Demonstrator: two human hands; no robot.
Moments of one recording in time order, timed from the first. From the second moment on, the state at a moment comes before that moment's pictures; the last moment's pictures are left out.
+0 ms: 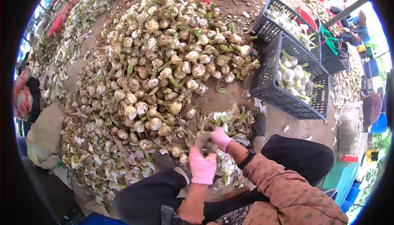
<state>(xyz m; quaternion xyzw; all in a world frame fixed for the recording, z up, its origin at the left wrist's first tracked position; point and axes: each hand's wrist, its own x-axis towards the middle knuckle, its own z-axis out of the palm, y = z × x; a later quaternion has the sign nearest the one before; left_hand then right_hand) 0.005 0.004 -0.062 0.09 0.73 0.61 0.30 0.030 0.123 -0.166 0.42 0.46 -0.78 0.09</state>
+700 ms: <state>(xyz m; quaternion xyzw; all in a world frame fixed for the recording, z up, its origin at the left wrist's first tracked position) 0.019 0.005 0.003 0.29 0.77 0.56 0.06 0.073 0.144 0.002 0.25 0.63 -0.73 -0.04</state>
